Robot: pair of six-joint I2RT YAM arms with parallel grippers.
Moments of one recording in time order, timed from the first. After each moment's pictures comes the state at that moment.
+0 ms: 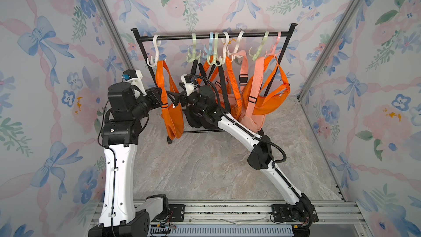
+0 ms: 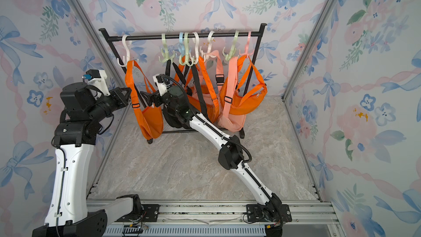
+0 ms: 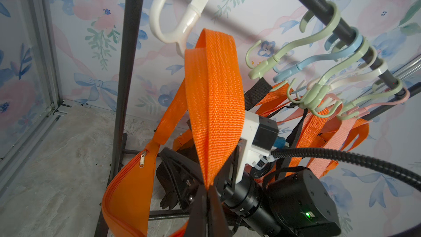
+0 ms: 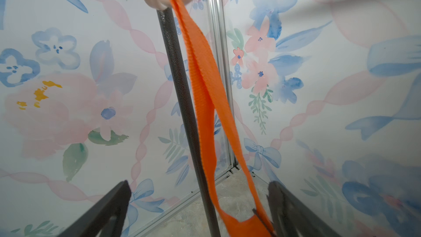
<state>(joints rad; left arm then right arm) 0.10 1.16 1.60 -0.68 0.34 -0.43 0.85 2.62 2.70 0.07 -0.15 0.18</state>
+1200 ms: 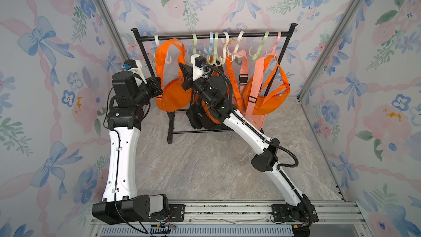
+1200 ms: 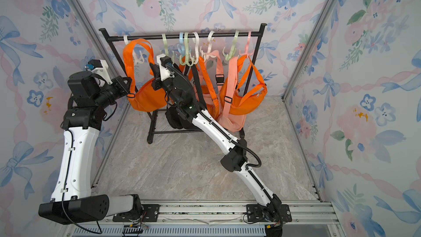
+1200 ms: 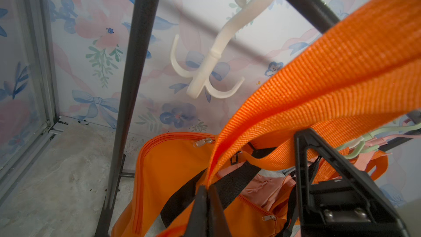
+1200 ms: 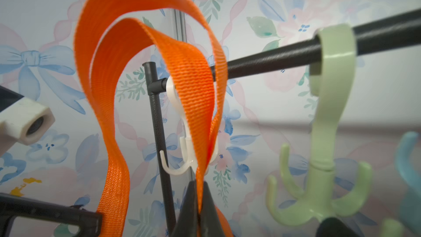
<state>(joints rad) 0.11 1.32 1.68 -0.54 0.30 -0.47 0.87 2.47 2.82 0.09 0.09 0.04</state>
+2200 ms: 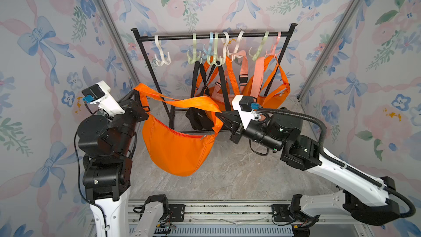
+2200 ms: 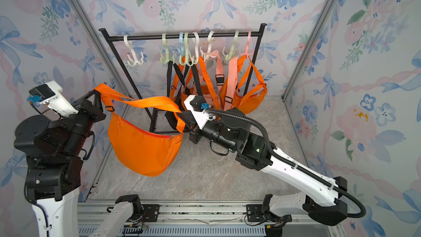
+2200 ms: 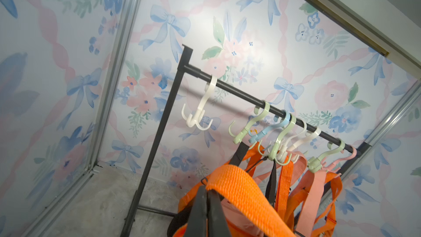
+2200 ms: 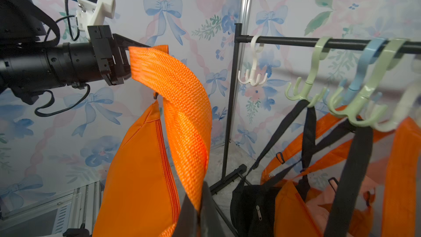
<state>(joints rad) 0.09 0.83 1.47 -0.55 0.14 -0.49 1.10 1.19 1.47 -0.23 0.12 -0.04</state>
